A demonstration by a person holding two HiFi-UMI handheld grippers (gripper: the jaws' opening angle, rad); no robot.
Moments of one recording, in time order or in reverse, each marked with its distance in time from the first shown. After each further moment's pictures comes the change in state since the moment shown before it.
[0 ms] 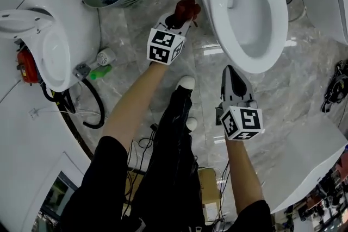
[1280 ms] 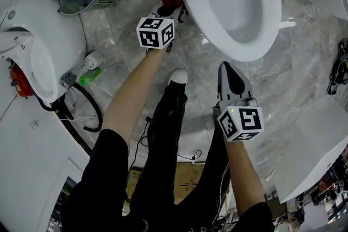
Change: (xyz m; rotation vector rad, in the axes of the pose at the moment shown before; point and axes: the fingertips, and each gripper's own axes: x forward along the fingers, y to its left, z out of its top) left arm 0.088 -0.030 -0.061 -0.213 0.017 -0.037; right arm -0.016 -0.067 -0.043 0.071 0.013 -0.041
